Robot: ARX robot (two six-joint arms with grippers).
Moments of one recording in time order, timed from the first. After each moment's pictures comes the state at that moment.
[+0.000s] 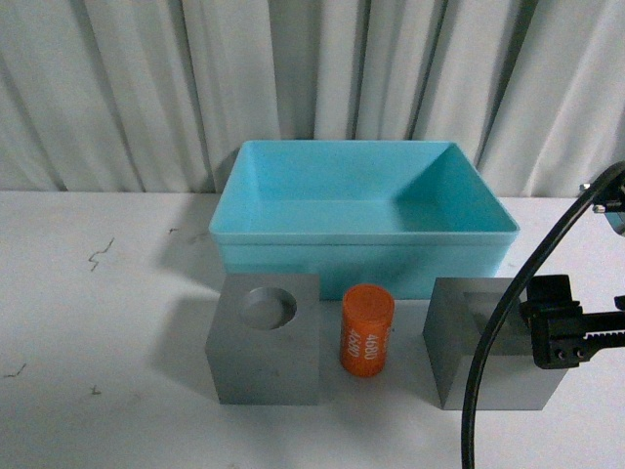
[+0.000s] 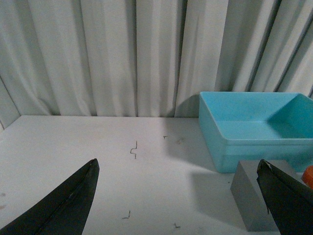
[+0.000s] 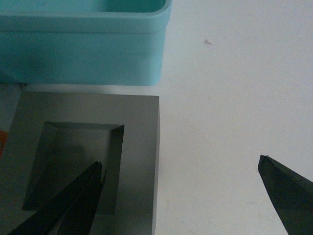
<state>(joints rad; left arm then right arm) 0.00 0.01 0.01 0.00 0.00 -0.02 0.14 1.77 0.64 0.44 0.03 0.03</state>
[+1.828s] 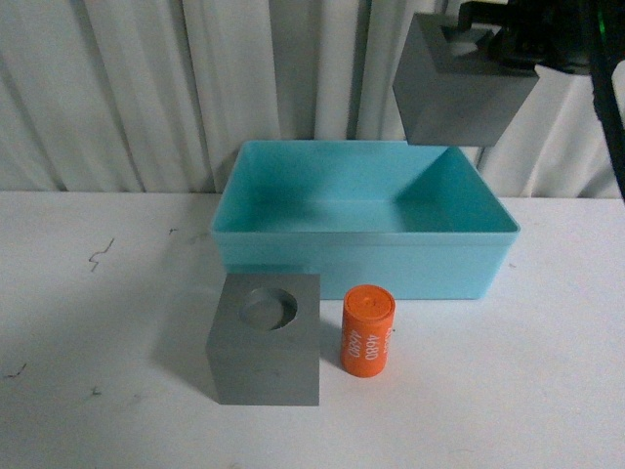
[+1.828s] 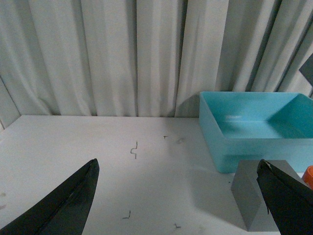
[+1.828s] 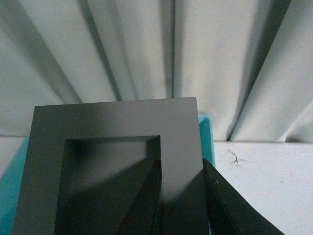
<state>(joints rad) 0.00 0.01 0.01 0.00 0.00 -0.02 0.18 1.90 1.28 0.30 0.01 0.11</state>
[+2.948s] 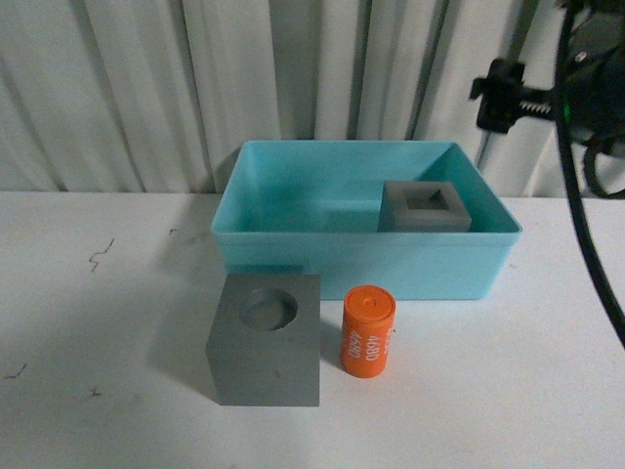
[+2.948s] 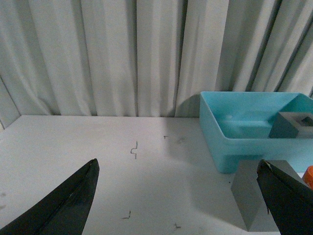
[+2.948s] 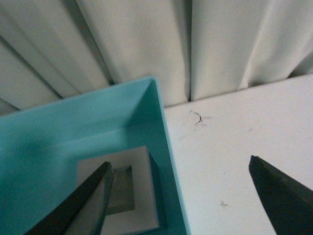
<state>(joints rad) 0.00 0.01 0.01 0.00 0.00 -0.02 0.13 1.95 1.26 0.26 0.13 0.28</state>
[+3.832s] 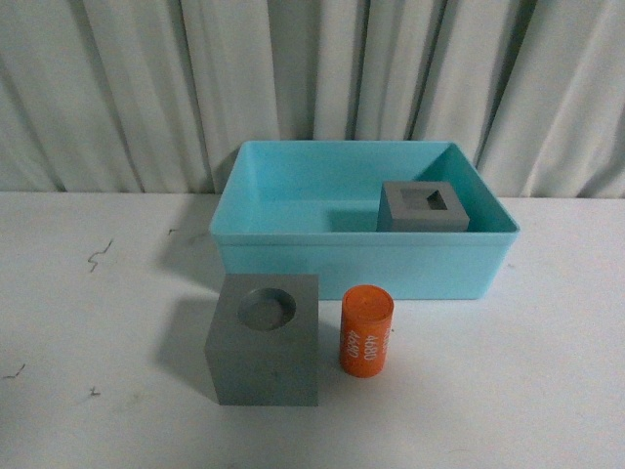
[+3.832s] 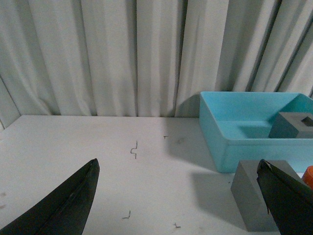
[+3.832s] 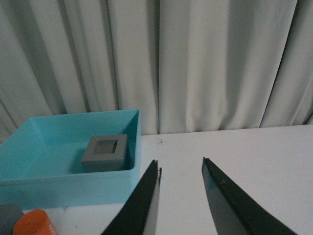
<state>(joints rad) 0.00 0.01 0.01 0.00 0.00 -0.02 0.00 0.76 0.18 0.59 0.00 0.02</state>
